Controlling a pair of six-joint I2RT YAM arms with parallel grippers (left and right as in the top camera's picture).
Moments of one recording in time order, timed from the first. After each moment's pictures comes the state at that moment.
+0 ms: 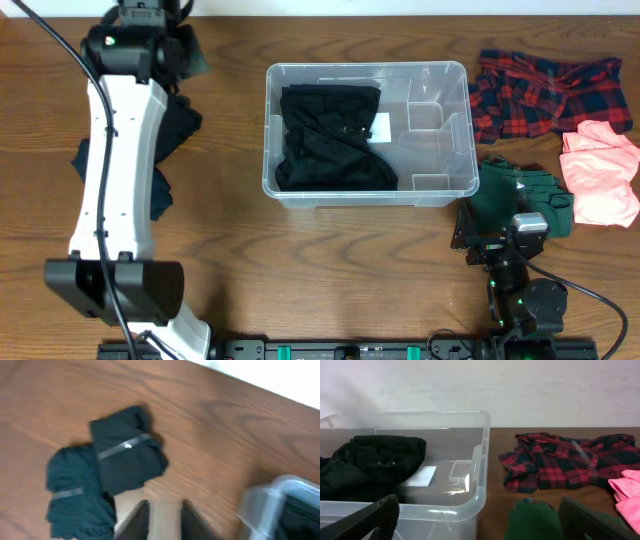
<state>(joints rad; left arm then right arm) -0.03 1.81 1.99 -1.15 -0.29 -0.38 0.03 0.01 0.01 -0.07 -0.06 0.09</state>
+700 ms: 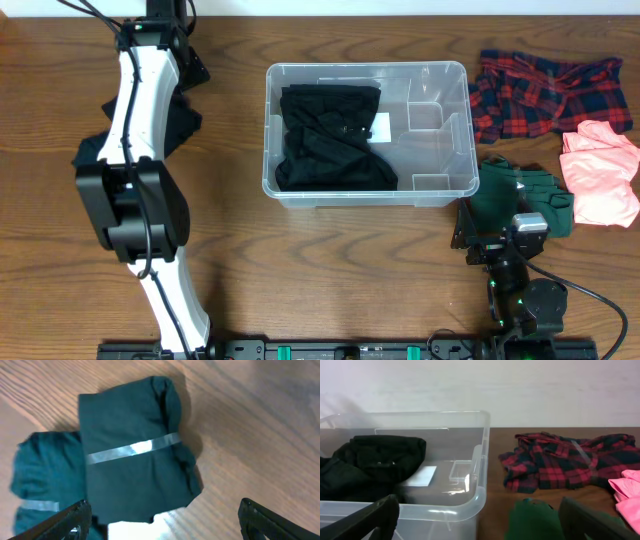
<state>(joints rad) 0.04 2.16 1.99 -1.03 -0.37 -0.48 0.03 0.01 0.01 -0.07 -0.06 0.09</state>
